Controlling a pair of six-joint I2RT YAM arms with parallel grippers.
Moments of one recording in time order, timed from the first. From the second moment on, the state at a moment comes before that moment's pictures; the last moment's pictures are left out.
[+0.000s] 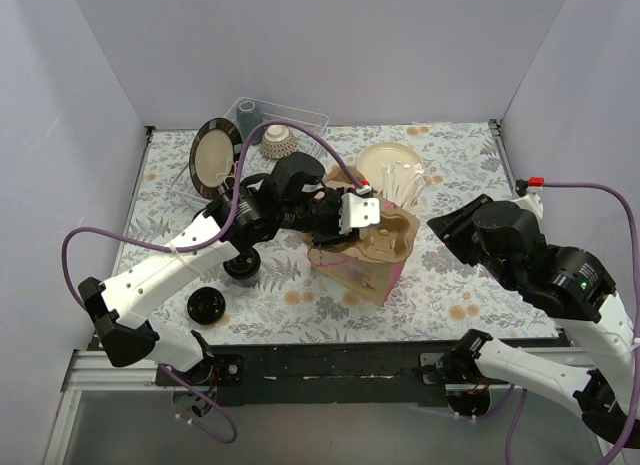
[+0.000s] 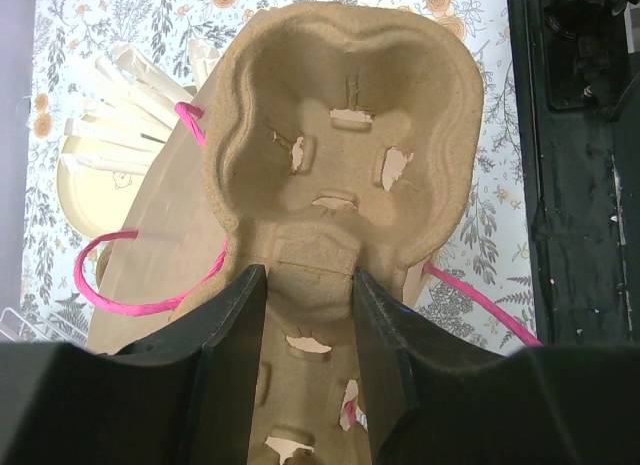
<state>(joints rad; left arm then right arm) -0.96 1.41 1.60 -0.75 0.36 0.59 0.84 0.83 1.37 -1.18 0.52 1.27</state>
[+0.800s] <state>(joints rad) -0.96 1.40 1.61 -0.79 0.38 0.61 0.83 1.03 1.42 -1.09 0.53 1.12</state>
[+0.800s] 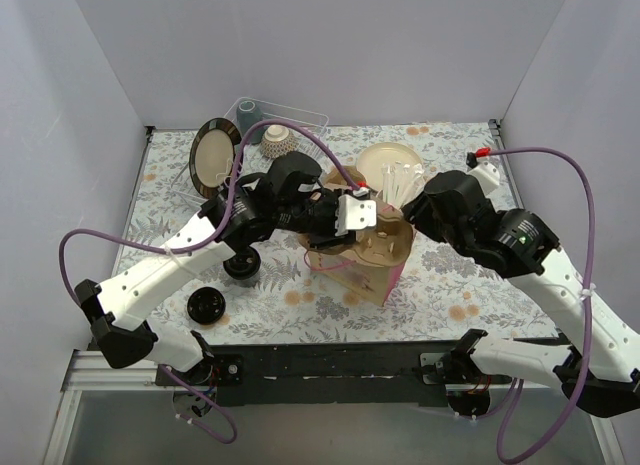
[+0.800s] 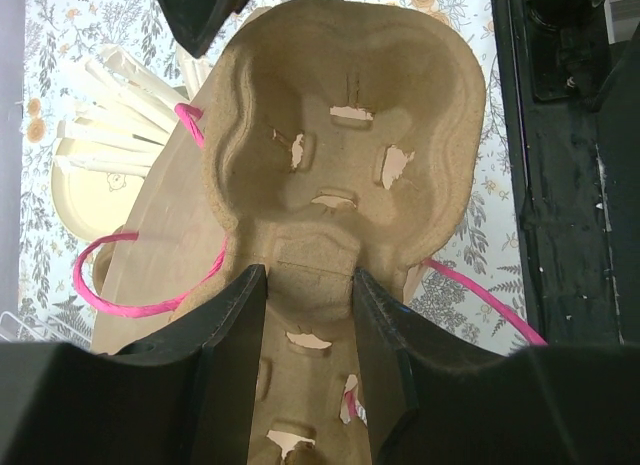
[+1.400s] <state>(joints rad) -0.96 1.38 1.62 -0.82 0.39 0.64 0.82 1.14 1.60 -1.28 0.53 1.07</state>
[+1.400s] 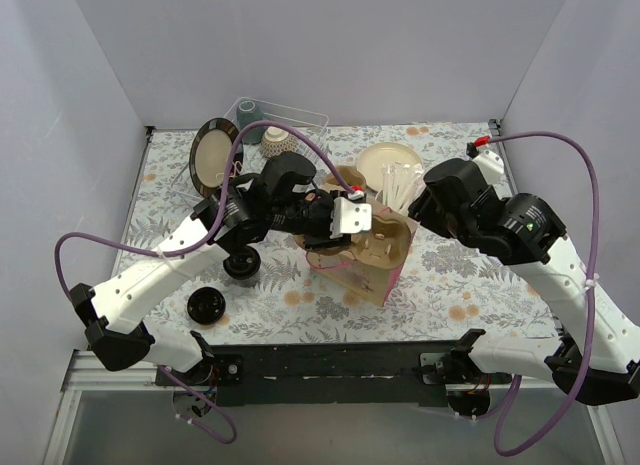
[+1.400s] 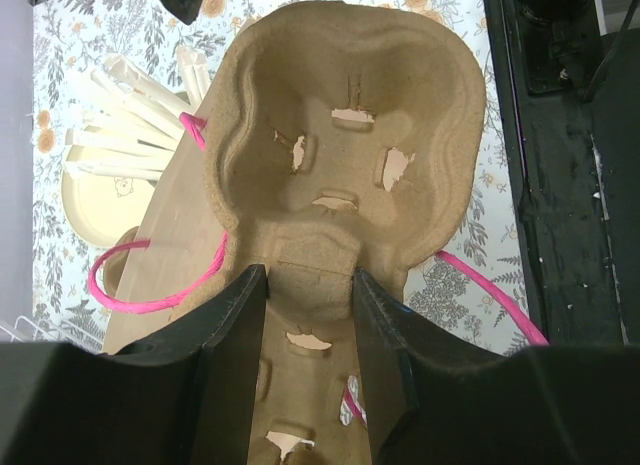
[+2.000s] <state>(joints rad) -0.96 1.36 1.61 -0.84 0.43 0.64 0.81 1.07 1.44 -0.97 0.33 0.74</state>
